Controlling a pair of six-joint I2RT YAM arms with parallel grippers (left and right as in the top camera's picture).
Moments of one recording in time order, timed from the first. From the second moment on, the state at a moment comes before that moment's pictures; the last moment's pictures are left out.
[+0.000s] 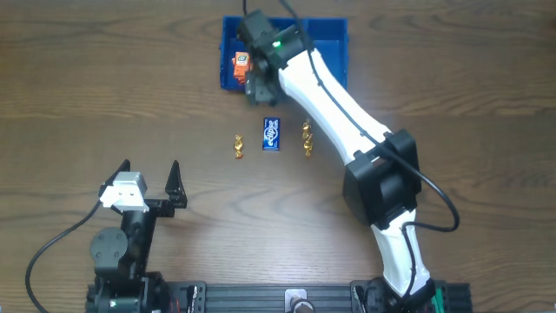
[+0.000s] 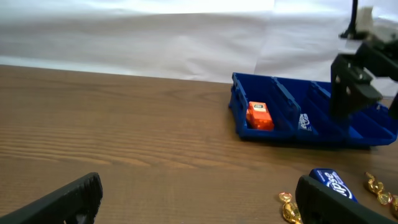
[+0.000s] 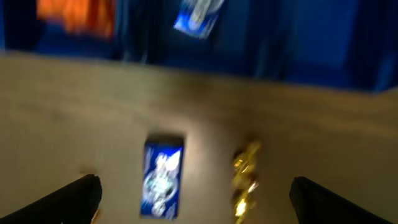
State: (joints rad) left arm 0.00 0.01 0.03 -0.11 0.10 -0.11; right arm 0.60 2.21 2.07 -1.21 0.16 0.51
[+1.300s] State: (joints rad) left arm 0.00 0.01 0.03 -0.12 0.10 -0.11; right arm 0.64 2.31 1.83 -1.01 0.07 0.66
